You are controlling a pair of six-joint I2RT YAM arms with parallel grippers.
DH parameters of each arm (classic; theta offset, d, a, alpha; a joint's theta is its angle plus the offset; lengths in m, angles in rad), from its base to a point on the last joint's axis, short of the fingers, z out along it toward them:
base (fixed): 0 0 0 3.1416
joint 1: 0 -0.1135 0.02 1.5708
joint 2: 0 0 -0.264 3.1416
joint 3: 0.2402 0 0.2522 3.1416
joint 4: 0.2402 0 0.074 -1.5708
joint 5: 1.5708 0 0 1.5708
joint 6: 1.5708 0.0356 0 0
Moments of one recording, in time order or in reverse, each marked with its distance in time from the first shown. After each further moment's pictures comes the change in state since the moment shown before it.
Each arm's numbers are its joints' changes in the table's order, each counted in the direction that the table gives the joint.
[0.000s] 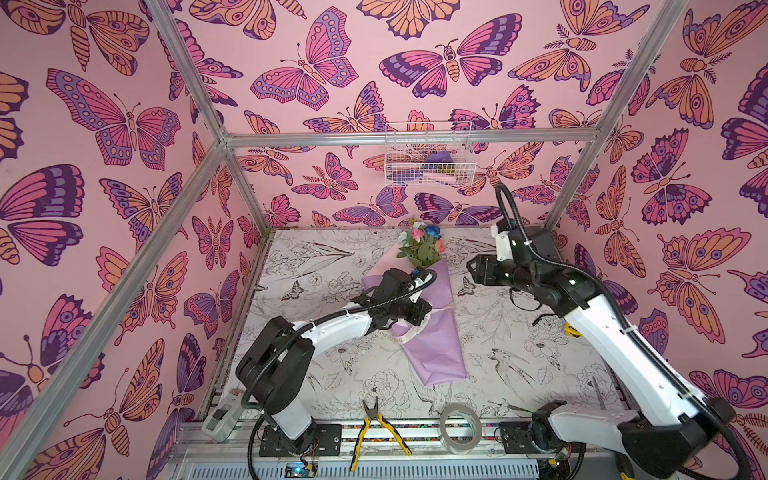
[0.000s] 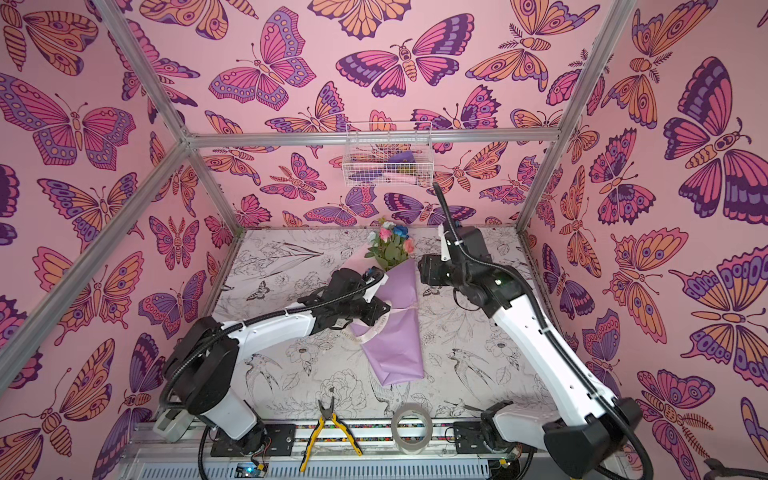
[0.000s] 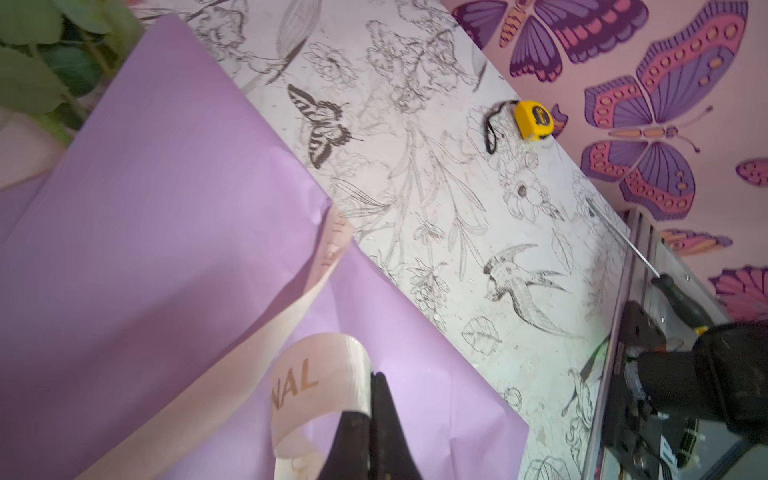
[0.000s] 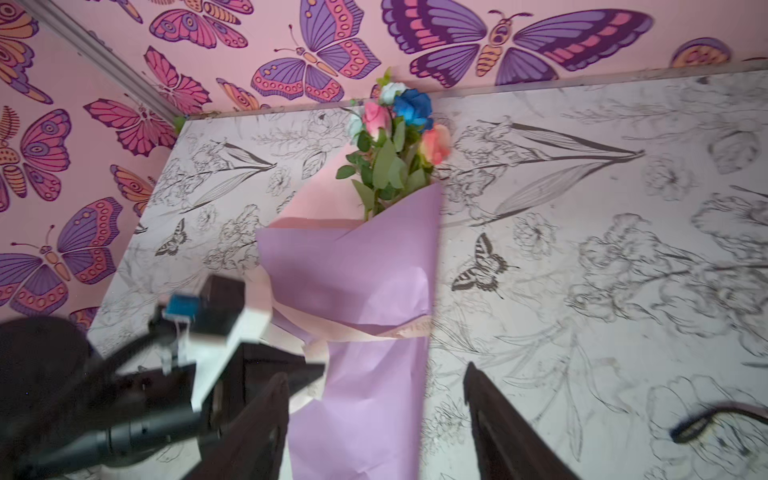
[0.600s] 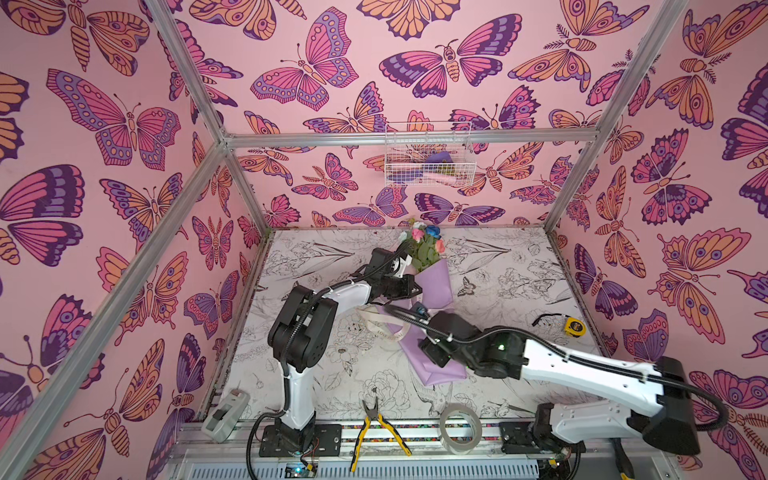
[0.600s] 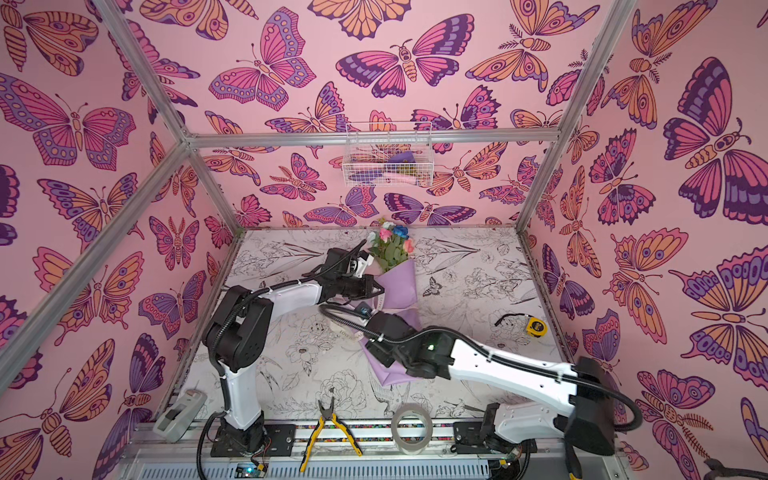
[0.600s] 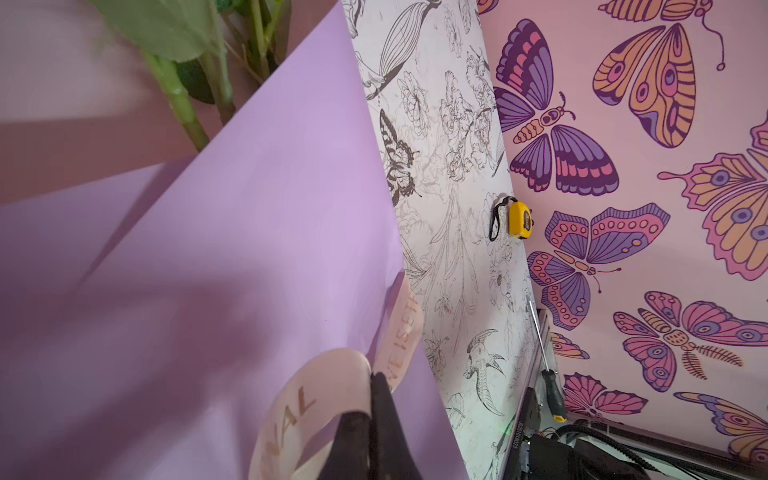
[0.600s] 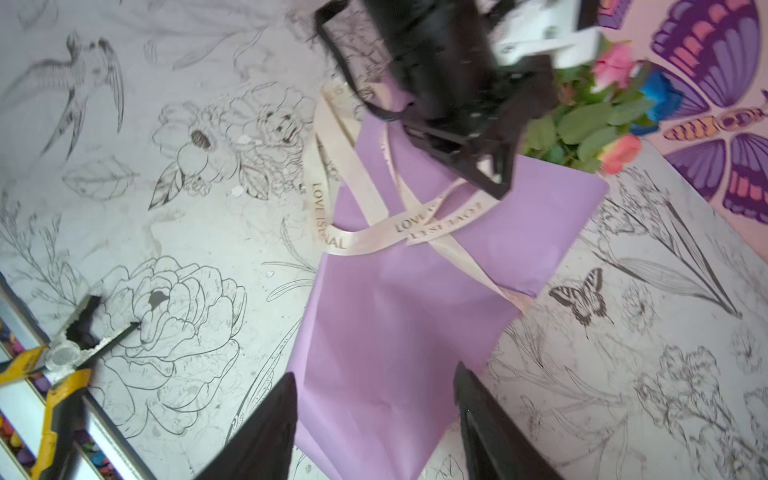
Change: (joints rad) left arm -0.186 0.299 0.235 0.013 0.287 -0.283; right arm -0.703 0.202 -0.227 -0.162 0.332 -0.318
